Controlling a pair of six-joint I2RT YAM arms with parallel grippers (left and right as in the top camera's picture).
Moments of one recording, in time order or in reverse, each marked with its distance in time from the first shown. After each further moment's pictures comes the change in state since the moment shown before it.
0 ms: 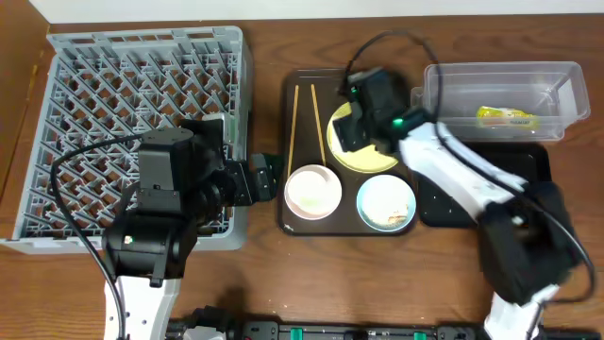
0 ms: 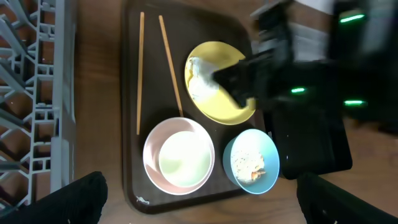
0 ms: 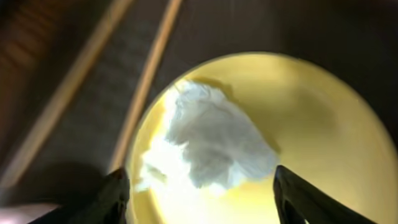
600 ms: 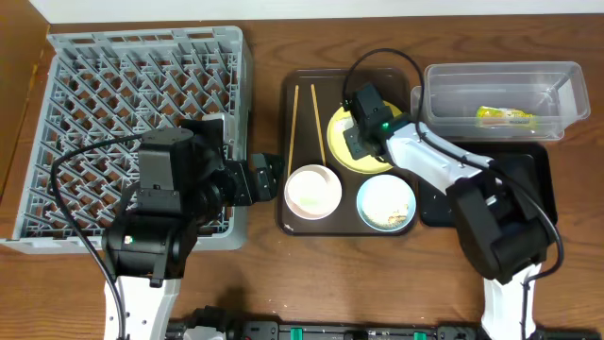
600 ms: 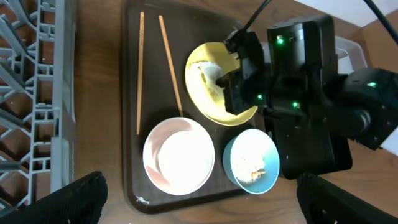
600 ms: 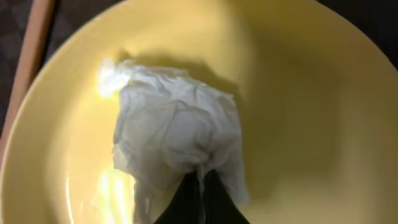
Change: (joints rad) left arm 0.000 0.000 0.000 0.000 0.000 0.000; right arm -0.010 0.111 0.000 -0.008 0.117 0.032
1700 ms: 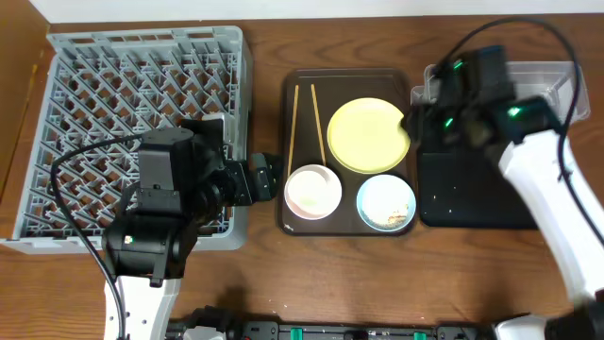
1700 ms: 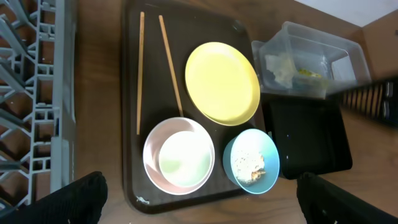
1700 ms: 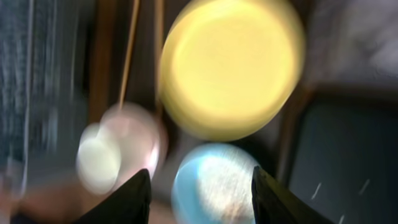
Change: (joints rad) left arm 0.000 0.000 0.000 0.000 0.000 0.000; right arm -0.208 -0.531 0.008 -0.530 -0.412 0.176
